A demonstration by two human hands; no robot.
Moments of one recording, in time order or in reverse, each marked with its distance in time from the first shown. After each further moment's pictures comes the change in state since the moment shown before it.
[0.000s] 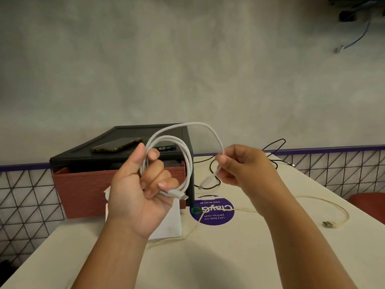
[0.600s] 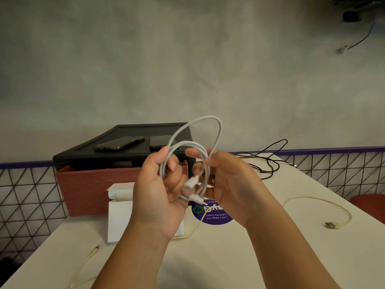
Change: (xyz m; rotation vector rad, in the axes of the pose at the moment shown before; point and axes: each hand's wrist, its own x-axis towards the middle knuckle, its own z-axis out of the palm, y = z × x) left_hand -0.004 -0.022 0.015 0.185 0.120 0.099; right_hand -0.011 -0.010 0.032 0.555 -0.357 0.219
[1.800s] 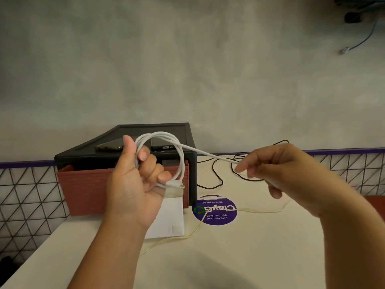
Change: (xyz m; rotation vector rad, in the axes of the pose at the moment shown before) left_hand 0.013 0.022 -0.017 -0.015 0.071 0.127; right_hand -0.033 -0.044 -0.049 -0.907 0.233 -0.146
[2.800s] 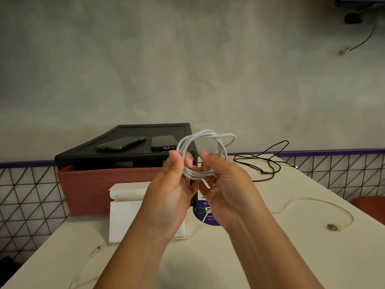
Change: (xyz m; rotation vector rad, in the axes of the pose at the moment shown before) left_hand -0.009 -0.031 0.002 0.186 -0.323 -0.094; right_hand 0.020 -0.009 0.095 1.151 0.066 0.239
